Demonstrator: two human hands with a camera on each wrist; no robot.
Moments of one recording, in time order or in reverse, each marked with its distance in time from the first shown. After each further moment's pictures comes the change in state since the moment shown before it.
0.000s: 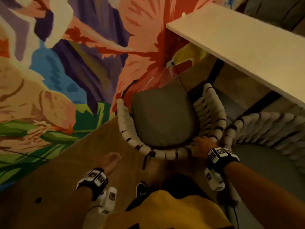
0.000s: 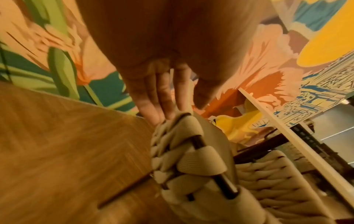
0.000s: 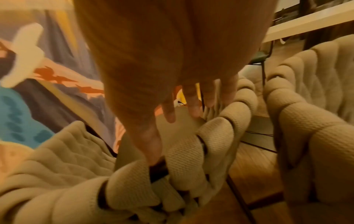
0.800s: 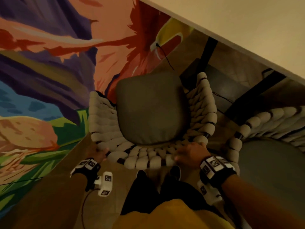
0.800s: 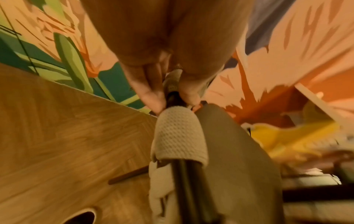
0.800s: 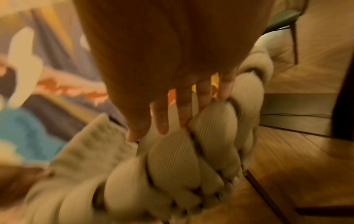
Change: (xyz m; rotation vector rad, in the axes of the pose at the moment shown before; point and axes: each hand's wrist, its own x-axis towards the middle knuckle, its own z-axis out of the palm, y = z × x) left_hand 0.177 0.118 0.019 -0.064 0.124 -0.117; right_hand 0.063 -0.012 -0.051 0.165 -0.012 -0.123
